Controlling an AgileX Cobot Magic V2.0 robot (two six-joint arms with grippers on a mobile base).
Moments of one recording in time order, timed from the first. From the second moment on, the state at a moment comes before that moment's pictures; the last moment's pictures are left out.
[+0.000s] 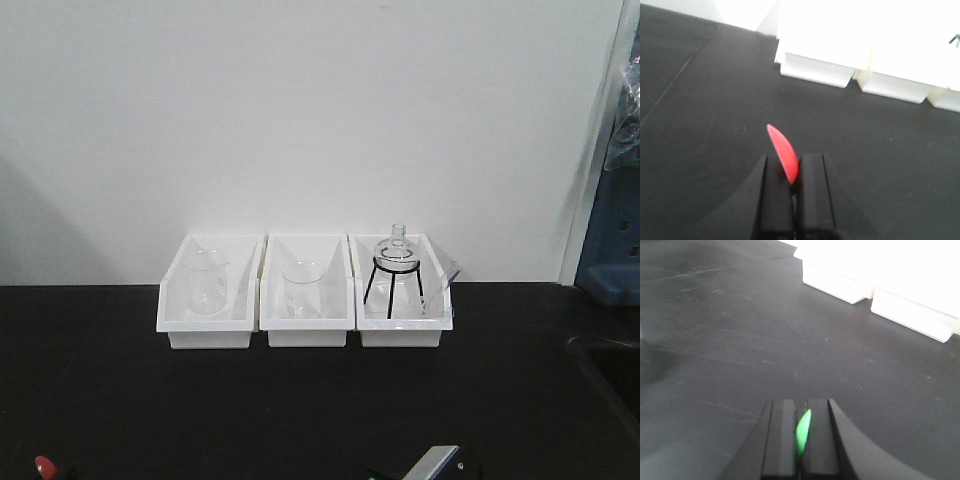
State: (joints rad) left arm -0.31 1.62 -0.21 -0.22 -1.11 -0.24; right arm 0.44 1.84 -0.51 -0.37 -0.98 0.04
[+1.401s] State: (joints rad) left arm -0.31 1.42 -0.22 0.07 -1.12 -0.32; right arm 0.44 1.46 -0.51 -0.34 -0.71 0.05
